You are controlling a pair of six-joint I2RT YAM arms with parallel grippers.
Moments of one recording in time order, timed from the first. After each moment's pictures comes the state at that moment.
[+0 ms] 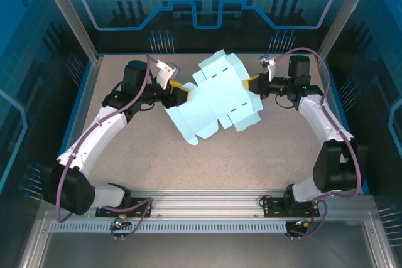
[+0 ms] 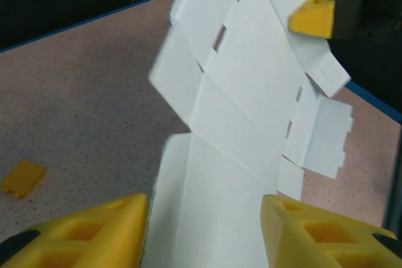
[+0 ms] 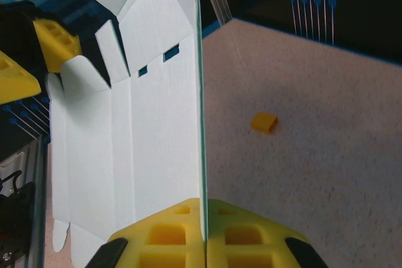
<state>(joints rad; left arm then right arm) -0.28 1.33 1.16 -0.36 0.60 0.03 0.03 1.49 1.17 -0.30 -0.99 -0.13</state>
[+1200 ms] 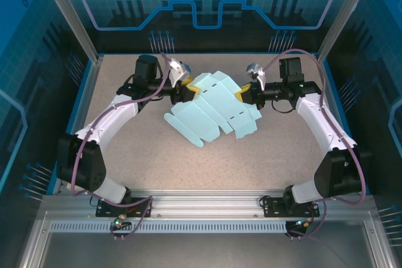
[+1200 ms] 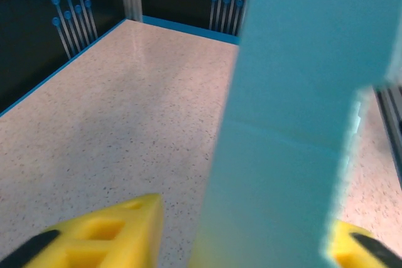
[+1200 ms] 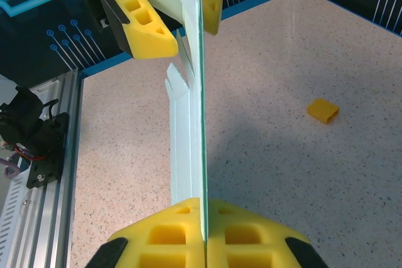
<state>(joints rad) -0.27 1.53 1.23 -0.21 0.88 0.33 0.13 1.45 1.27 -0.64 -1.04 -0.49</state>
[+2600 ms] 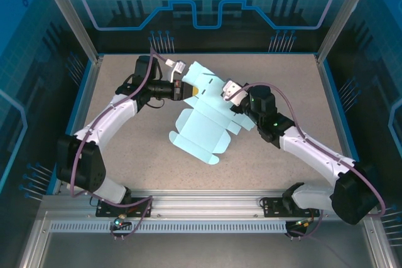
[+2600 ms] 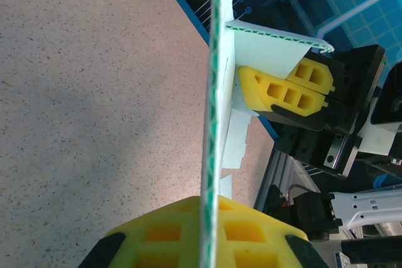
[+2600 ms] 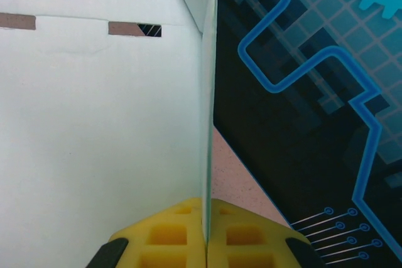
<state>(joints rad) -0.27 1.53 1.24 -0.29 0.92 -0.35 0.57 1.24 0.86 0.10 0.15 -0.67</state>
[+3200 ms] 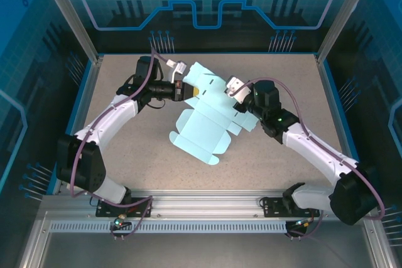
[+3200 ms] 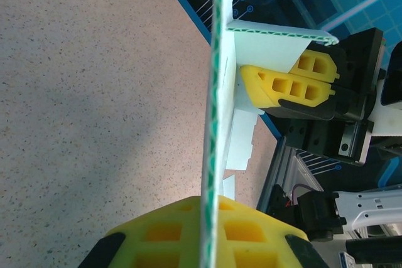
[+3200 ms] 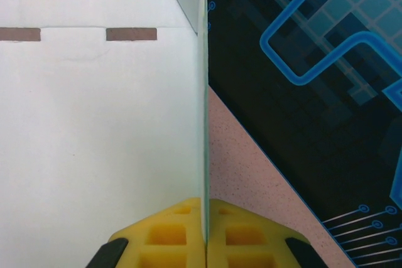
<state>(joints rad) -0.27 1.53 1.23 -0.27 0.91 -0.35 0.52 1.24 0.92 -0.02 0.04 -0.60</state>
